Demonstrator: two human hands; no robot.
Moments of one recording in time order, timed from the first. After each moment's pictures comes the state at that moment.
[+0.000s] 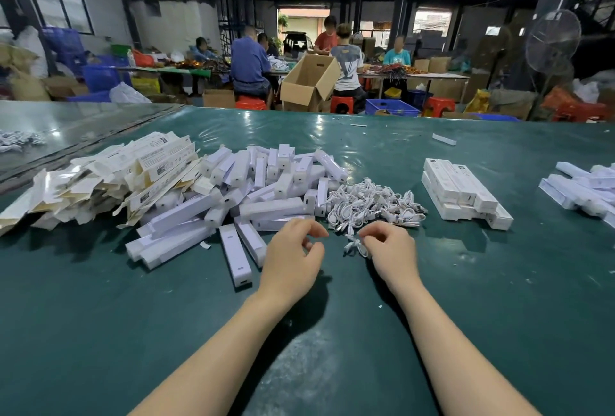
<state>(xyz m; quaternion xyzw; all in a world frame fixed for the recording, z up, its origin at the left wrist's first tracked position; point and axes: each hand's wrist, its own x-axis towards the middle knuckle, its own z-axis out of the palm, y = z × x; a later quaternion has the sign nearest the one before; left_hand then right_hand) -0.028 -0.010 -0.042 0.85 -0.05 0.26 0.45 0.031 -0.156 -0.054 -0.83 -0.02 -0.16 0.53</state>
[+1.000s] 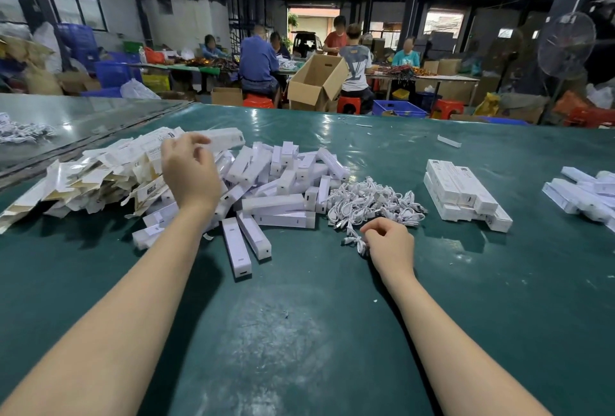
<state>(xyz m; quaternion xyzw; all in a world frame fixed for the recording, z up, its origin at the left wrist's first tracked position) 0.011 0.099 0.025 0.72 0.19 0.57 0.35 0.031 -0.157 -0.048 -0.84 0.00 -0.14 0.53</state>
